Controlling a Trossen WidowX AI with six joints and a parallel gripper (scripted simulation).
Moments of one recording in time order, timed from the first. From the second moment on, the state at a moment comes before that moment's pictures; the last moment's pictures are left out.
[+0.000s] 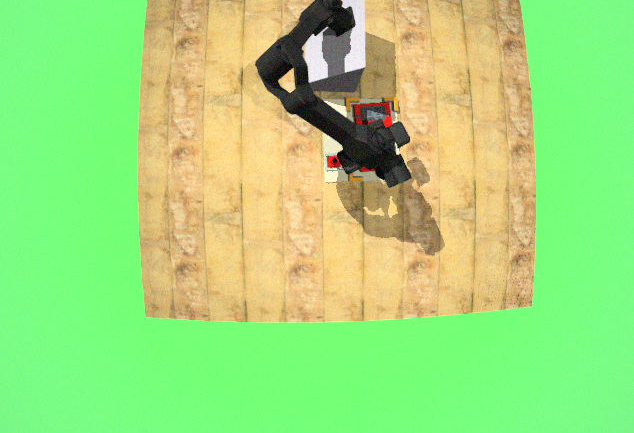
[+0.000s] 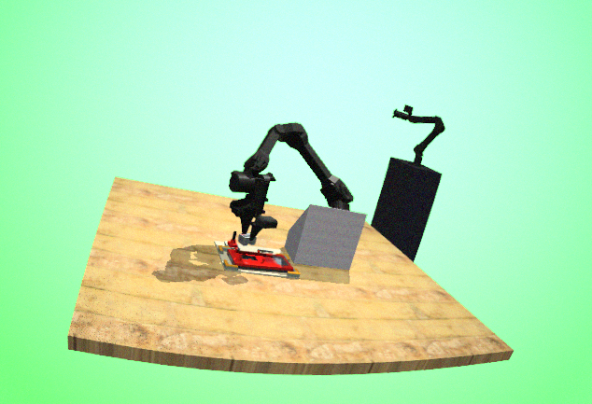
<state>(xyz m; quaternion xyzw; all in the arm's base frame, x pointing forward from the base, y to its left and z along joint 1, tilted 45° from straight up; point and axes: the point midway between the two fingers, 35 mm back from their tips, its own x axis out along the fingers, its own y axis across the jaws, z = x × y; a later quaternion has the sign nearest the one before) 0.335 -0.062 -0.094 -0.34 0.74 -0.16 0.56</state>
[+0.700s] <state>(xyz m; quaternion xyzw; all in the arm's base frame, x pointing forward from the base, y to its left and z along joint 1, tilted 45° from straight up) 0.328 -0.047 -0.126 -0.22 0.68 -0.32 0.62</state>
